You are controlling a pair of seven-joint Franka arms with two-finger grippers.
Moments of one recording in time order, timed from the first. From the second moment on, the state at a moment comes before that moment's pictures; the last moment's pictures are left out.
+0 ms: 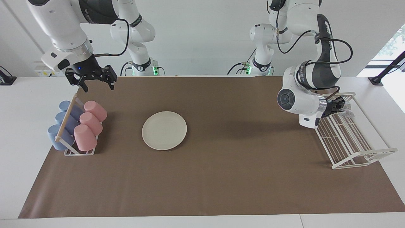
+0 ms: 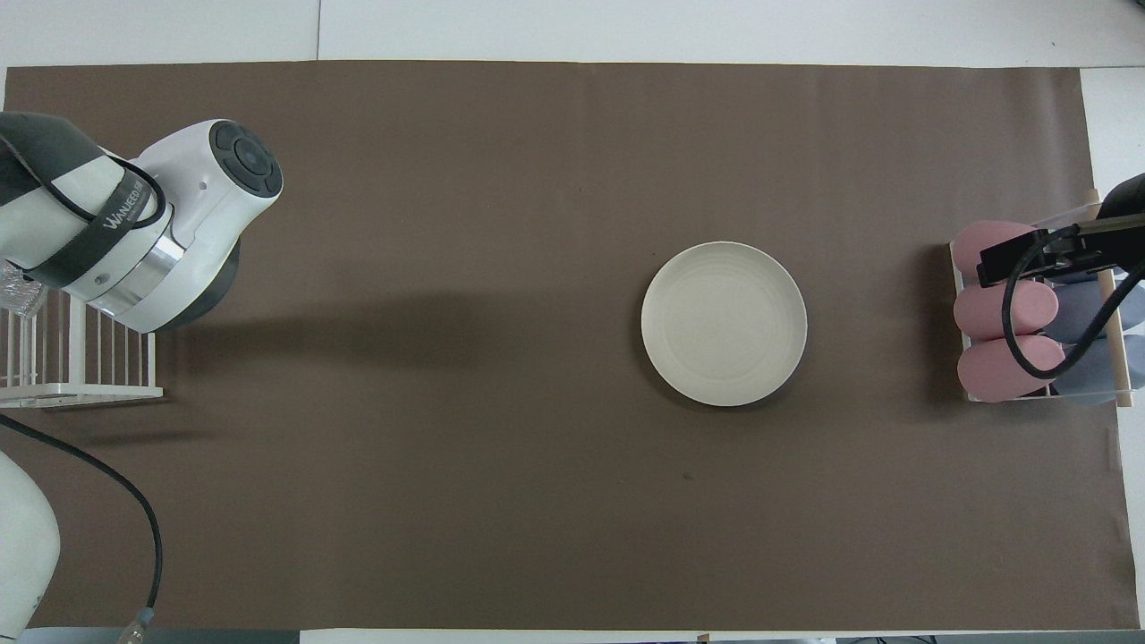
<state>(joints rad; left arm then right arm) -0.16 0.31 -0.07 -1.74 1.02 1.53 -0.56 0.01 0.01 0.00 -1.58 -0.03 1.55 -0.09</state>
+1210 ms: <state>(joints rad) -0.11 0.33 -0.07 -1.75 1.04 1.68 -0.71 0.01 0.01 0.01 -1.58 -0.03 1.54 -0.09</state>
